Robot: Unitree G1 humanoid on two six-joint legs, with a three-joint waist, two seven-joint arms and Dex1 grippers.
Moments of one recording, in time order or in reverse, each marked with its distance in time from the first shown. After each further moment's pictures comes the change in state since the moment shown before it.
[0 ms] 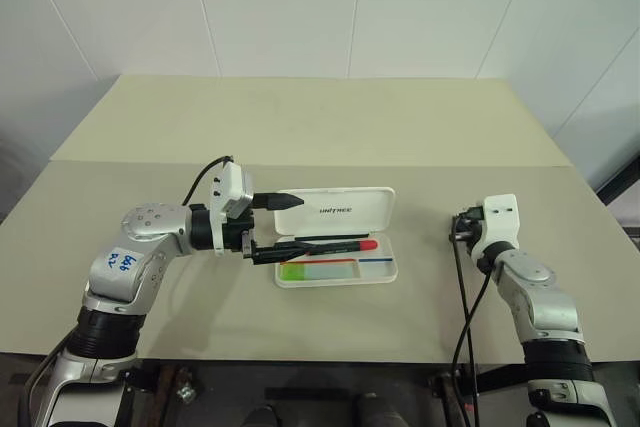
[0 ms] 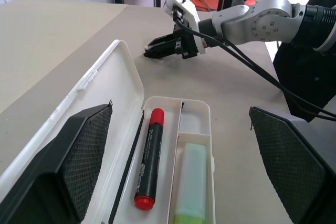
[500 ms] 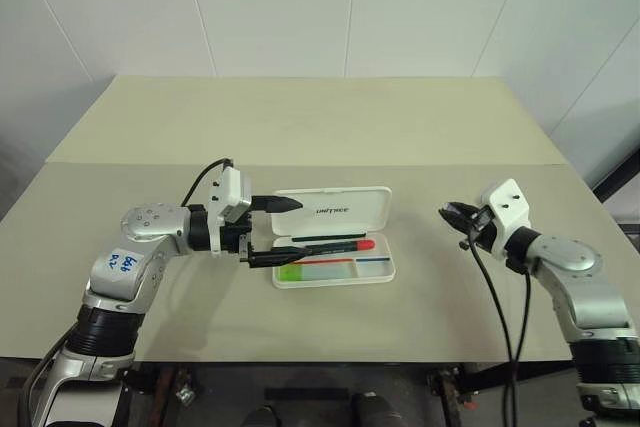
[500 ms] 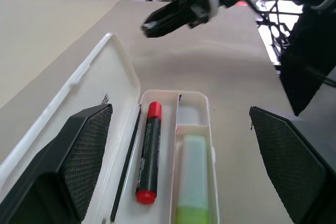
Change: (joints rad) left arm 0.008 0.016 -0.024 0.096 0.031 -0.115 -0.065; right arm 0.062 -0.287 0.085 -0.131 0.081 -0.167 0.595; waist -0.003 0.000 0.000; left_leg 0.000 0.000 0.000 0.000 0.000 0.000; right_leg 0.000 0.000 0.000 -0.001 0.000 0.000
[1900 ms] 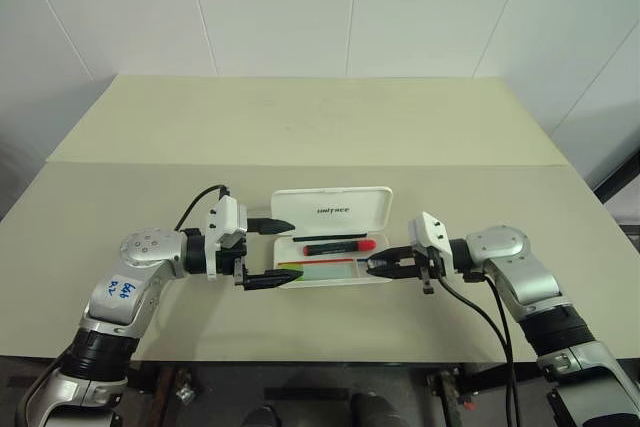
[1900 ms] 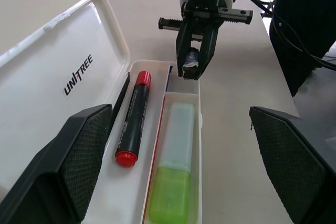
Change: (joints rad) left arm 0.121 0.015 -0.005 -0.042 0.010 -0.066 0.022; right arm -0.215 0.112 0.307 0.217 0.015 -0.196 0.504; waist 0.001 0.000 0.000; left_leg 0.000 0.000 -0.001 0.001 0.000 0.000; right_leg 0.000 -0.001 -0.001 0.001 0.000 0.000
